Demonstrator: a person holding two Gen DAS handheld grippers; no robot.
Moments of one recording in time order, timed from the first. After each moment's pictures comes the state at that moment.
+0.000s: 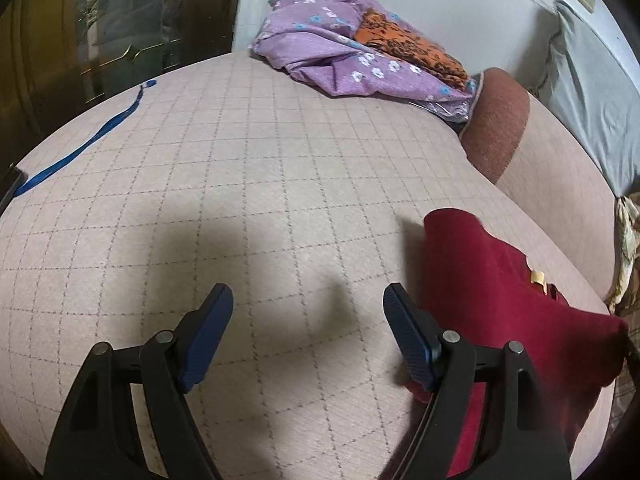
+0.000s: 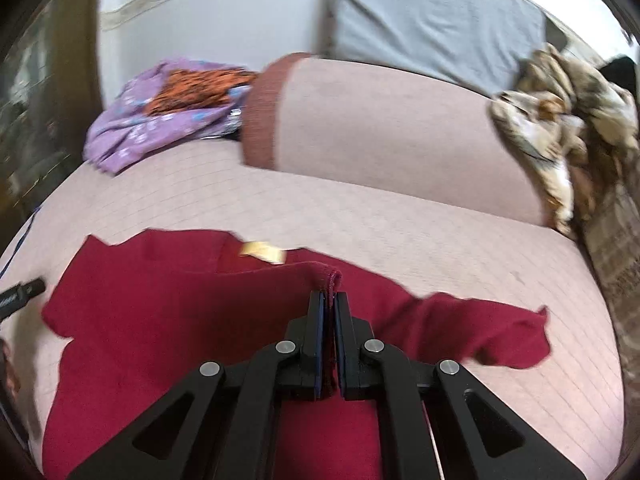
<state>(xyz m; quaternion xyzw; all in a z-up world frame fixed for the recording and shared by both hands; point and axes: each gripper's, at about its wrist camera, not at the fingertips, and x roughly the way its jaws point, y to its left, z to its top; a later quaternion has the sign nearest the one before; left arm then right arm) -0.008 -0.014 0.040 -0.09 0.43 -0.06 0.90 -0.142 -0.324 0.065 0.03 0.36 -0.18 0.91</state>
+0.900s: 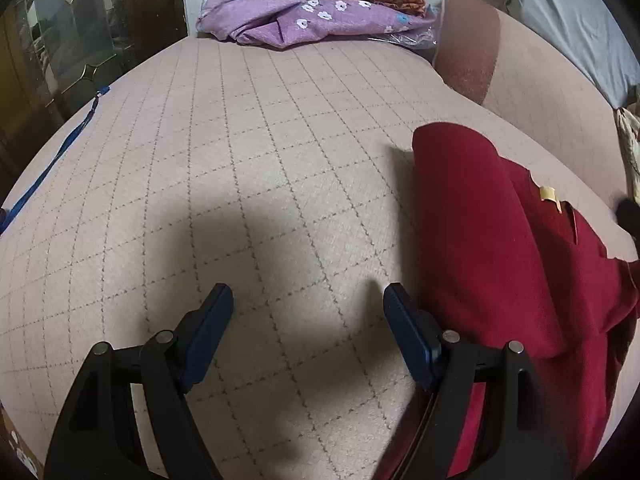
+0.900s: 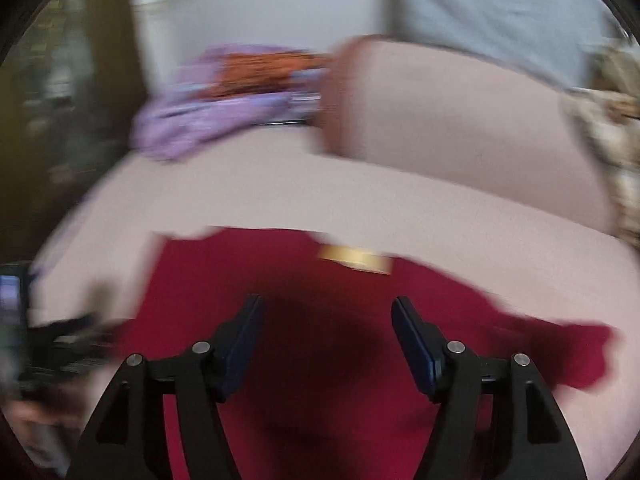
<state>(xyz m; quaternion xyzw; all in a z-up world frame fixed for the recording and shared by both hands) -0.014 -0.055 0.016 0.01 0.48 -0.09 0.88 -0.091 -0.272 0.059 0.07 0.39 -0.01 0.92</state>
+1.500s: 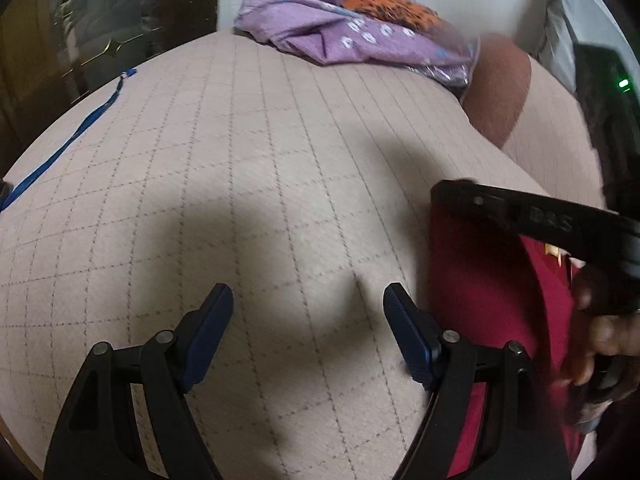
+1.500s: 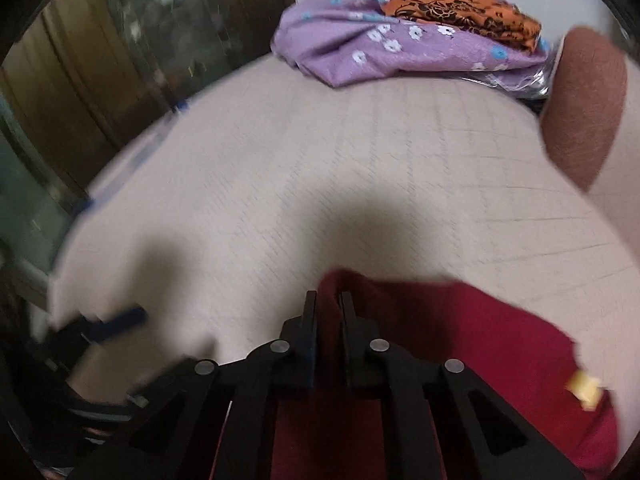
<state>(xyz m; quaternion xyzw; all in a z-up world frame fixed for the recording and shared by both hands) 0.005 -0.018 0.024 -0.06 0.47 -0.07 0.88 0.051 -0.135 0.012 0.01 0.48 0.19 0.86</state>
